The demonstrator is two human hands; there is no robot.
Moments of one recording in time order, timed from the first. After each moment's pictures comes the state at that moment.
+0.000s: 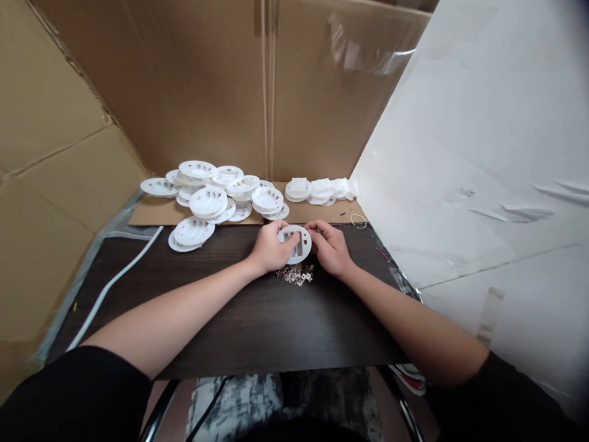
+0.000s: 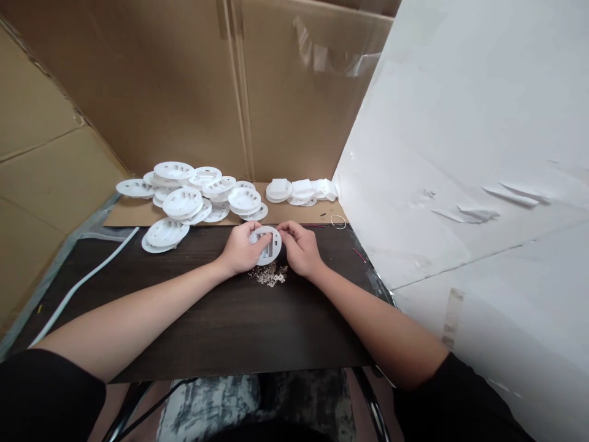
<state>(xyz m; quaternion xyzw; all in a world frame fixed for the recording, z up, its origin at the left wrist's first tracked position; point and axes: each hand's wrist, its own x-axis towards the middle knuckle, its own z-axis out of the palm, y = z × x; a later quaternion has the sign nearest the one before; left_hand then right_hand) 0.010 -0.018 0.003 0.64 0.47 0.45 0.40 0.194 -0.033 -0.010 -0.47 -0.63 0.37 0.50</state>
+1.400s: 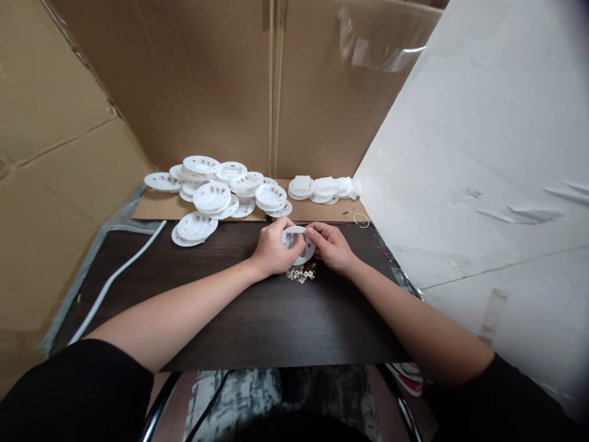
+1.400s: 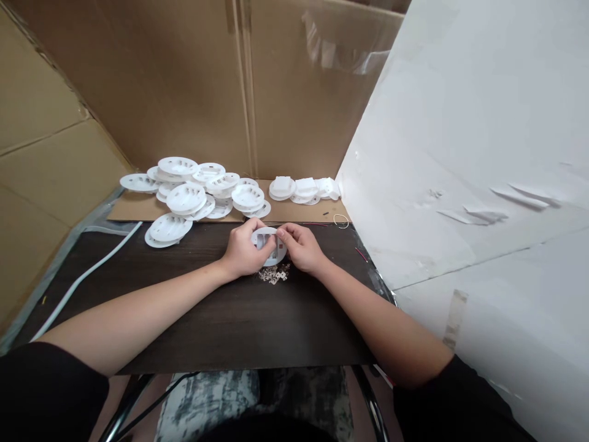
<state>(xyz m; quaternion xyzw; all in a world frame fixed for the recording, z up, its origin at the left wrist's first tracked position) 0.009 -0.034 0.005 0.74 0.43 0.48 0.19 0.197 -0.032 -0.006 -0.42 -0.59 0.52 0.44</state>
